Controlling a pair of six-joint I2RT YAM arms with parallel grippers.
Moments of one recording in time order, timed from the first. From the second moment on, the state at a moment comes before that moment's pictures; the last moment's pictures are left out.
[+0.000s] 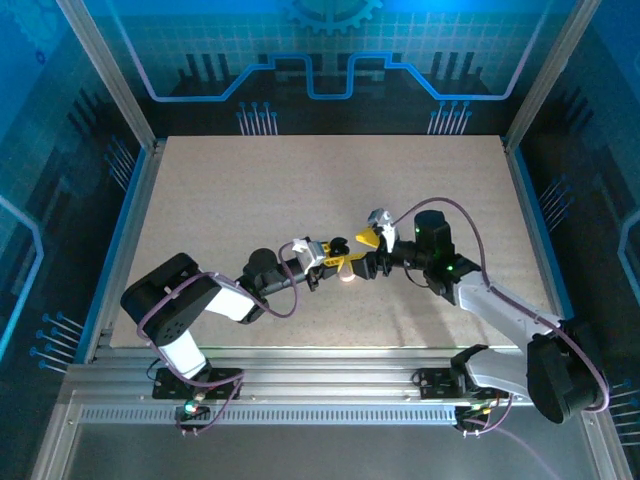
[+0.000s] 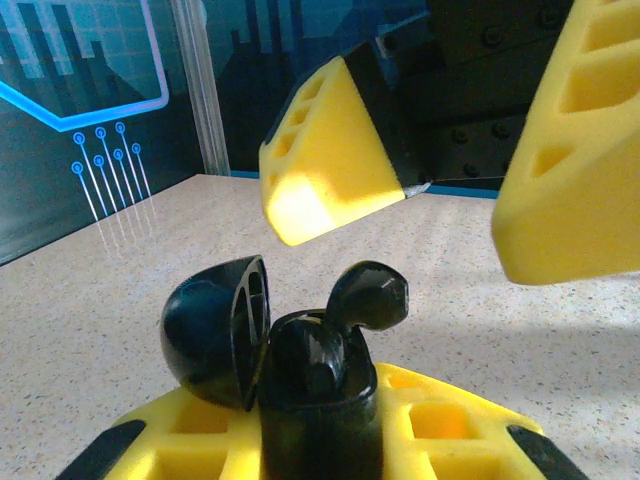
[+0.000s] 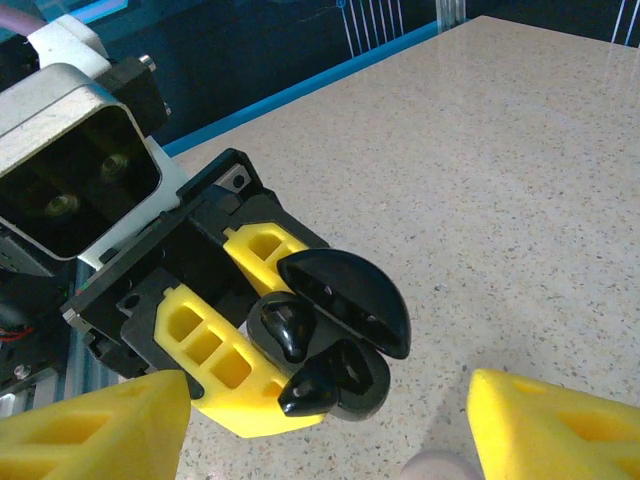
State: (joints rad) left arm -0.66 1.69 0.42 1.28 0.42 0.07; right arm 0.43 1.18 0.62 0.14 -0.71 -0.03
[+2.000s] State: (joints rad) left arm -0.66 1.56 0.41 1.28 0.60 0.10; right arm 0.41 1.33 0.93 -0.37 -1.04 -0.71
